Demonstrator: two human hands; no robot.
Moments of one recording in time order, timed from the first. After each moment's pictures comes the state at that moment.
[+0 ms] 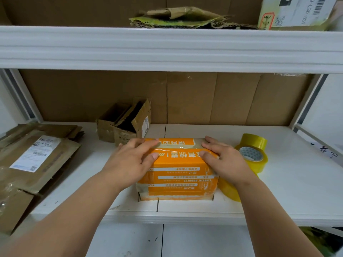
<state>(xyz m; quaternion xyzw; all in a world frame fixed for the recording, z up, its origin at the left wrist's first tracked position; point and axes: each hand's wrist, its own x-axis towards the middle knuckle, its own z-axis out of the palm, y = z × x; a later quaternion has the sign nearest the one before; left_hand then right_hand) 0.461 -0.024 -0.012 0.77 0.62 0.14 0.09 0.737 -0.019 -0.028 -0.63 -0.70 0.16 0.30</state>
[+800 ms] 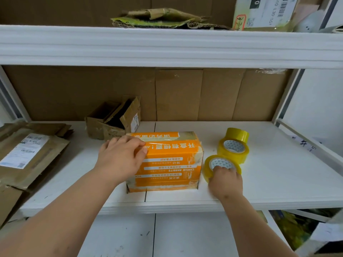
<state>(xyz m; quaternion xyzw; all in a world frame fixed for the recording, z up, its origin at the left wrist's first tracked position) 0.488 -0.045 -0.004 0.74 0.66 0.13 0.01 0.760 -0.048 -0.102 -0.82 -0.57 0.01 0.05</state>
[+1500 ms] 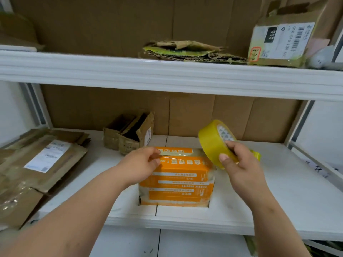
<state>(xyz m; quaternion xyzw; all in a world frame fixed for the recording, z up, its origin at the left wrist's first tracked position) 0.479 -0.043 0.019 0.72 0.62 0.21 0.23 0.733 -0.093 0.020 -0.55 -0.65 0.13 0.51</state>
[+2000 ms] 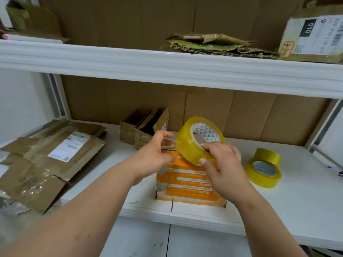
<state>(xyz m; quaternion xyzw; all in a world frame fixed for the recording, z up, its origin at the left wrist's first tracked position) 0.458 -0.051 0.023 0.66 0.52 0.36 0.41 0.669 -0.074 0.012 -0.50 -0.79 0.01 0.35</state>
